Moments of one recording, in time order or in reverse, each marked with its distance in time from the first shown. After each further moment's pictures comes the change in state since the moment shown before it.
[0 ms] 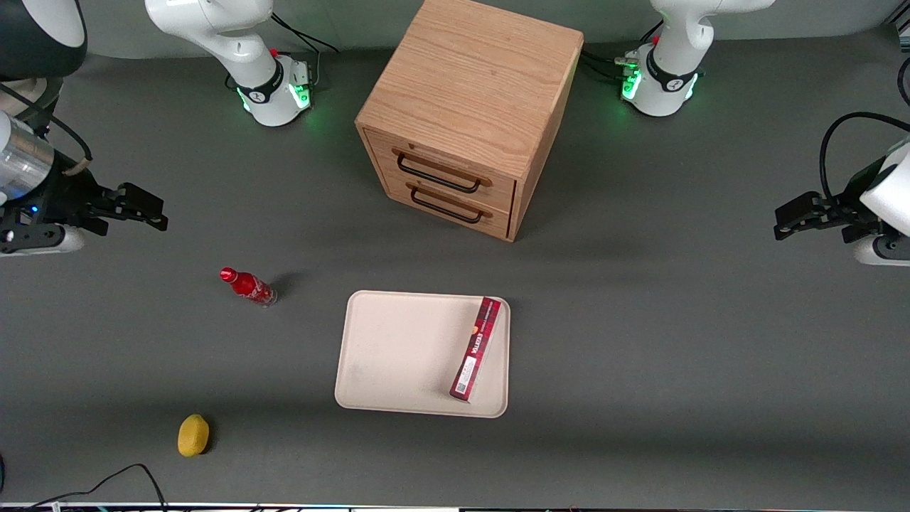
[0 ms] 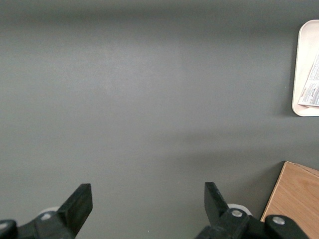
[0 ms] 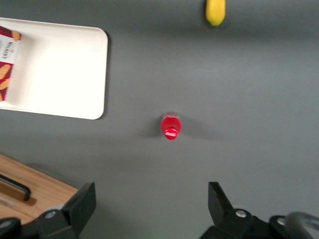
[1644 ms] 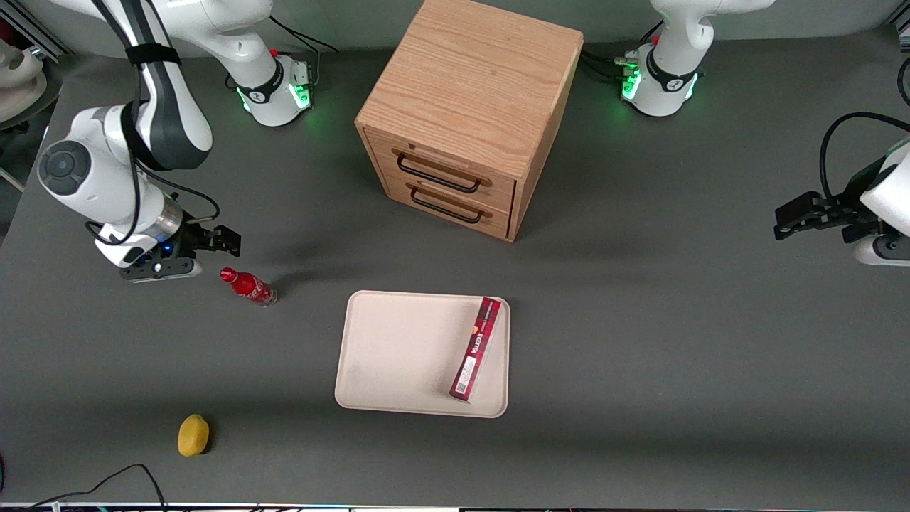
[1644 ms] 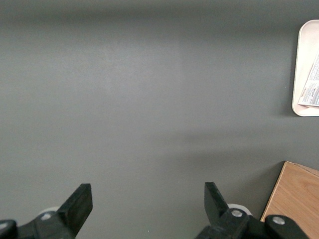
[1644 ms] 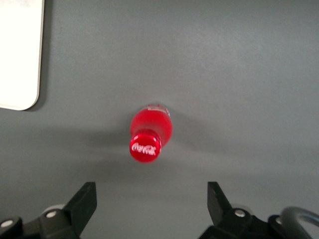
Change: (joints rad) arm 0.008 -0.050 -0.023 -0.717 -0.054 0.690 -0.073
